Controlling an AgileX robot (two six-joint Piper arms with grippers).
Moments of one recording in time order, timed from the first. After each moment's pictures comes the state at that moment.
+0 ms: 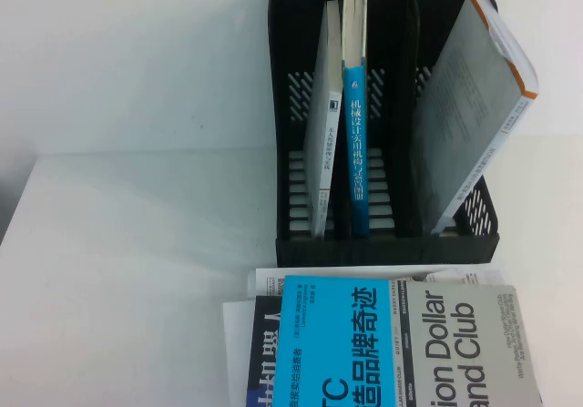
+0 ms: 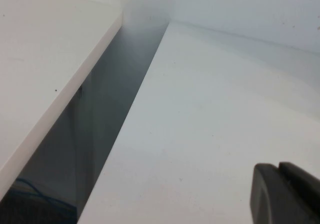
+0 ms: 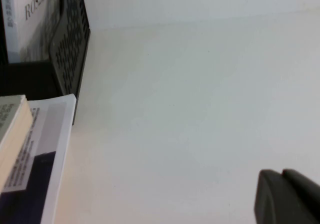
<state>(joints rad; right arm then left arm) 0.02 -0.01 0.02 -0.23 0.42 0.29 0.04 -0.01 0.02 0.29 0.38 -0.56</state>
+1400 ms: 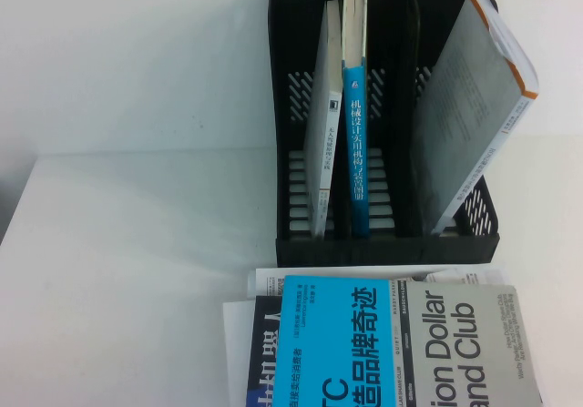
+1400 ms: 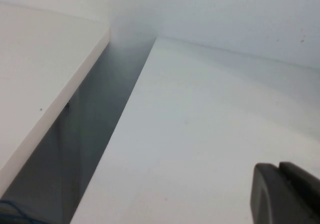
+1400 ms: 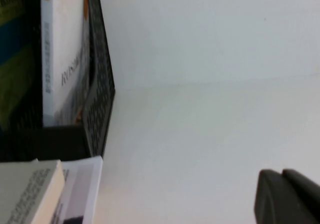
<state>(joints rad) 0.02 -0.01 0.03 -0.23 0.25 0.29 0.04 -0.01 0.02 0.28 0.32 -0.53</state>
